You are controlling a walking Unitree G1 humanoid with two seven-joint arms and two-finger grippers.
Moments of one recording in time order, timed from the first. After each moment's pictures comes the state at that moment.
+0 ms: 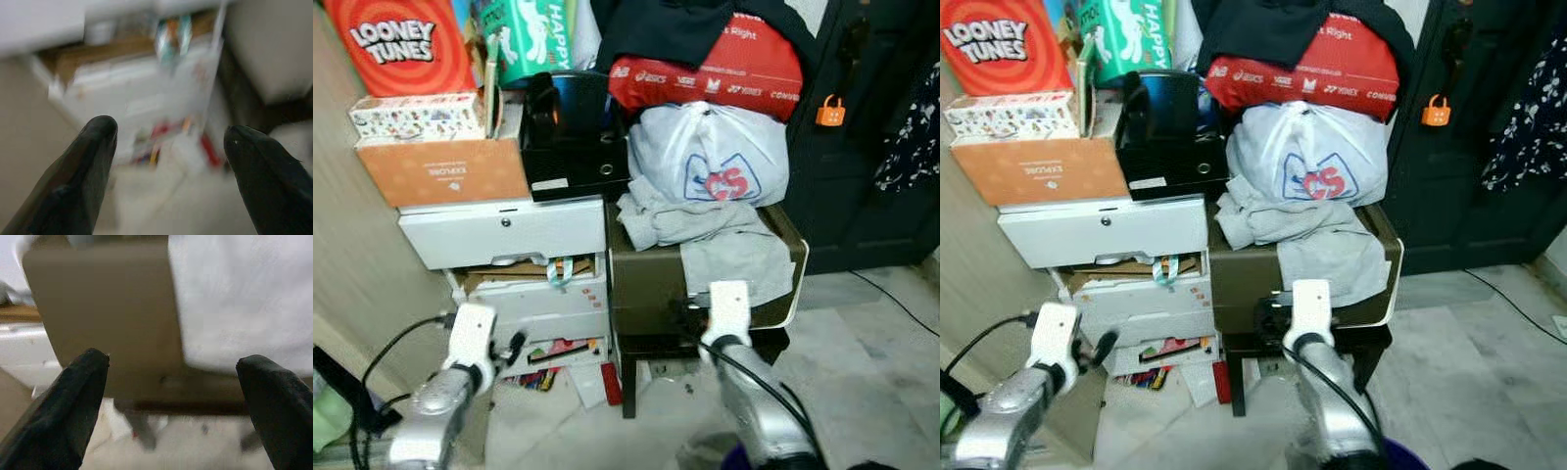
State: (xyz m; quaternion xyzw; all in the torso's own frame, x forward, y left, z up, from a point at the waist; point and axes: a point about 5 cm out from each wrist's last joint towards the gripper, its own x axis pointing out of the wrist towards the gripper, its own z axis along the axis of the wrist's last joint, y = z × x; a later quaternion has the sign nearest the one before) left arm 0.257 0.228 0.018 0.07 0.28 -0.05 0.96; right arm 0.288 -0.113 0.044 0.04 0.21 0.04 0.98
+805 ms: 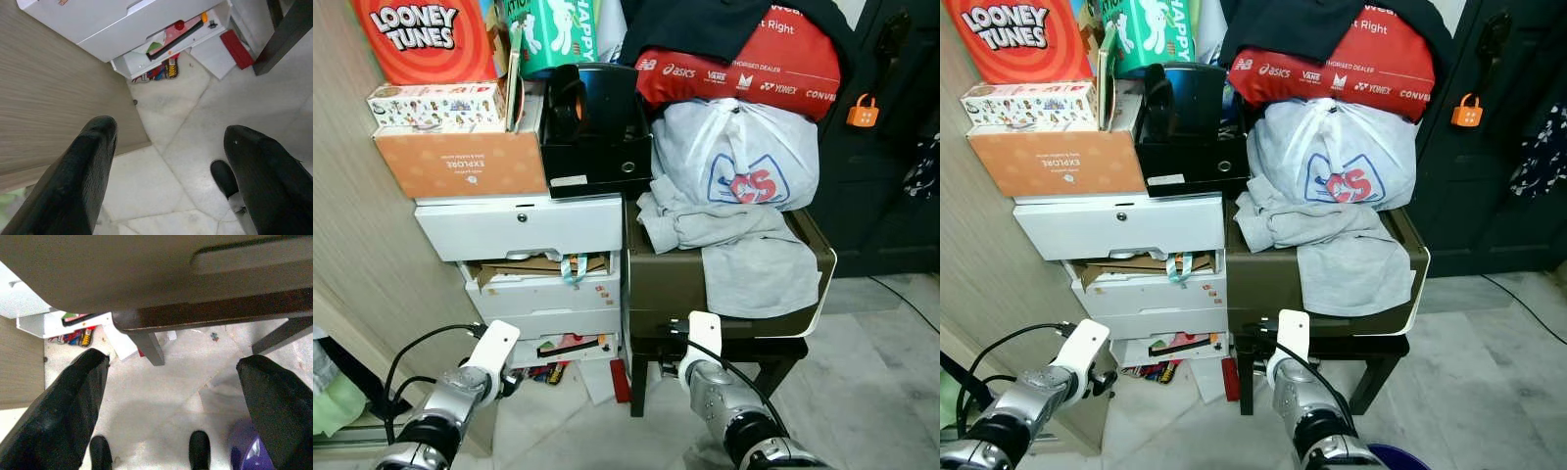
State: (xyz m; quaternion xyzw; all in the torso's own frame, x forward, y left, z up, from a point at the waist) left arm 0.269 0.224 -0.016 0.19 0.43 -0.09 0.88; right arm 0.283 -0.099 -0.017 0.06 0.39 -0.03 0.92
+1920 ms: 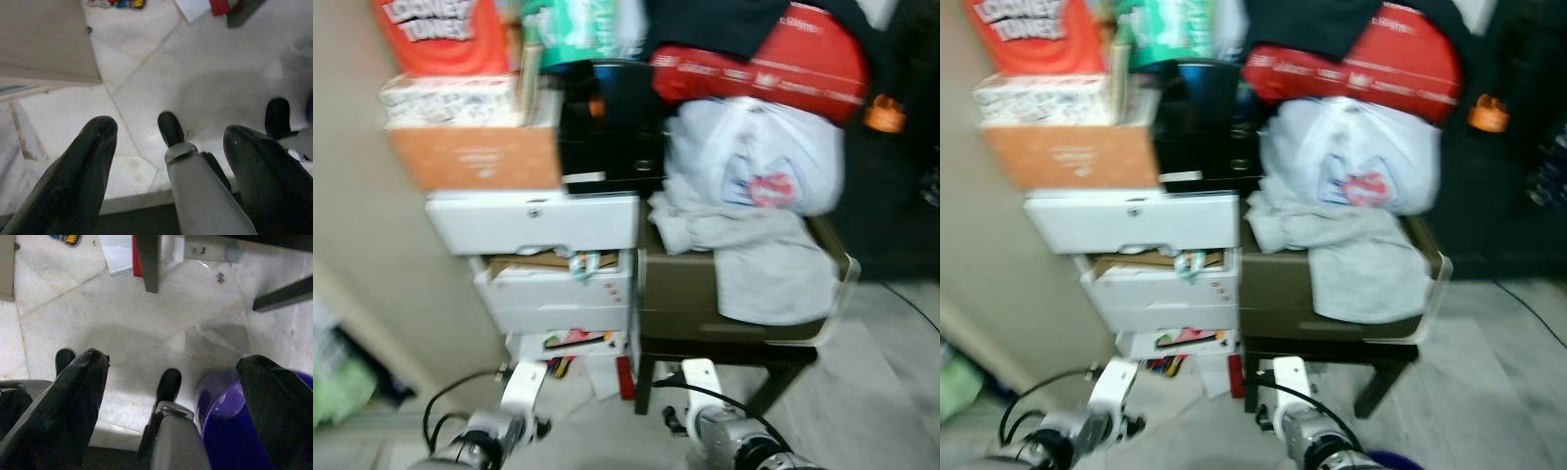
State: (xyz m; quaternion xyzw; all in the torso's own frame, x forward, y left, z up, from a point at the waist) left arm 0.237 0.174 -0.056 0.10 0.53 -0.07 0.84; right arm 0.237 -0.109 -0.057 -0.03 0.50 0.04 0.86
